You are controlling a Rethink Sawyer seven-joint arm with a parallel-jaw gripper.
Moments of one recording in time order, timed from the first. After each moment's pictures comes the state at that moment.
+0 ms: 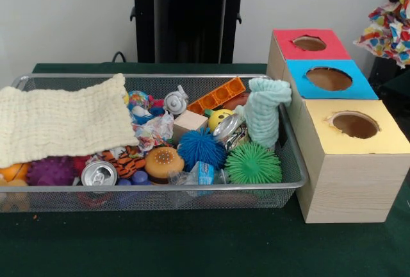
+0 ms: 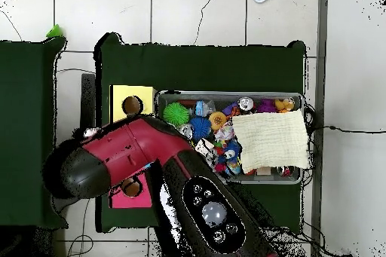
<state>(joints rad) -0.45 -0.99 0.83 1.91 -0.29 0.71 1.40</state>
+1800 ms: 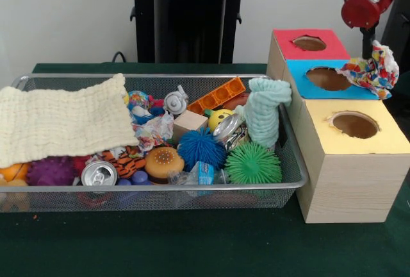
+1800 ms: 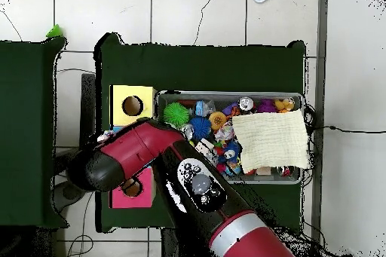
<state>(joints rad) -0.37 -0.80 0.72 1.88 -0.49 0.58 1.40</state>
